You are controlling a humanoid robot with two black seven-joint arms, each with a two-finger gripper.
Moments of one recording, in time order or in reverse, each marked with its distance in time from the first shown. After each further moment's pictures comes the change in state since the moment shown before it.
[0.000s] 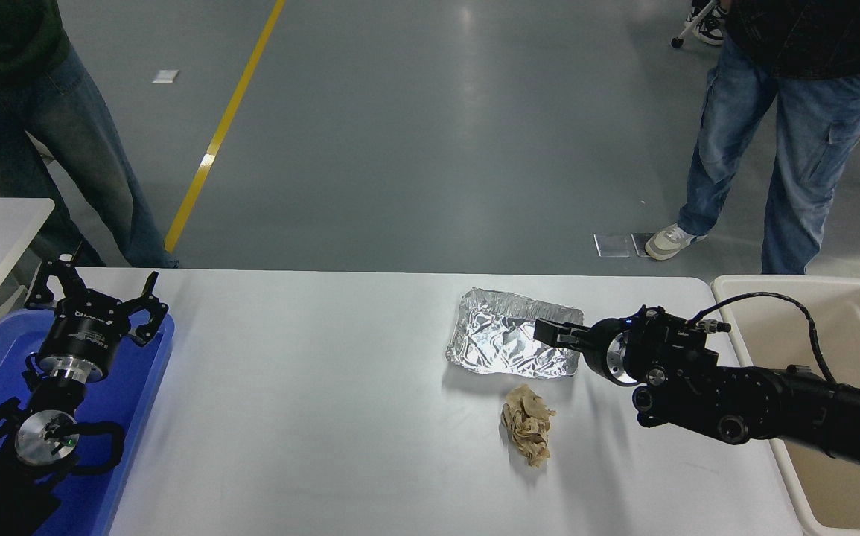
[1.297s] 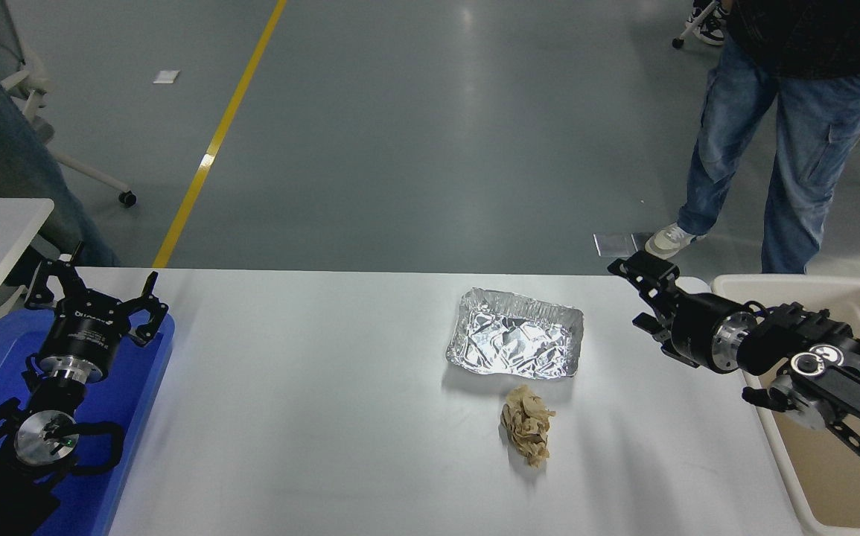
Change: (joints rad) left arm 0.000 0.000 0.000 0.000 0.000 0.000 0.000; right arm -0.351 -0.331 0.679 0.393 0.159 0.148 0.034
